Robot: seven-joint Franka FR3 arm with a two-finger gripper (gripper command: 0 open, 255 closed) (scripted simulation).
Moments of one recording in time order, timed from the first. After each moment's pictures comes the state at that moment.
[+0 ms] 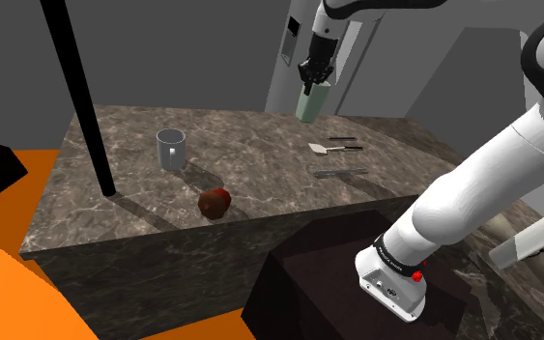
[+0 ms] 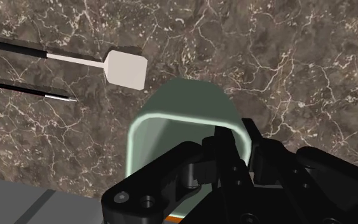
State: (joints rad) arm -0.01 -0.13 -0.07 -1.97 -0.02 1.78 0.15
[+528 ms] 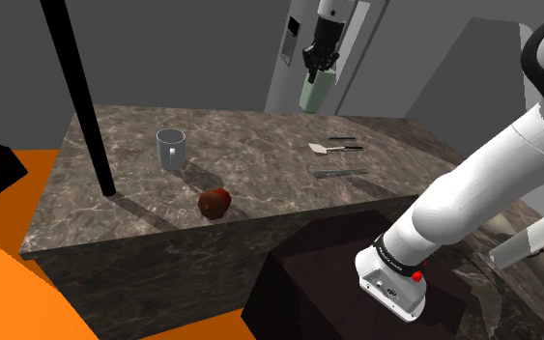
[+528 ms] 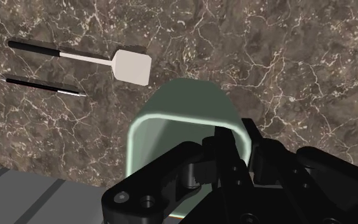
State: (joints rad) arm 0.00 -0.13 -0.07 -1.86 -0.02 1.68 0.15
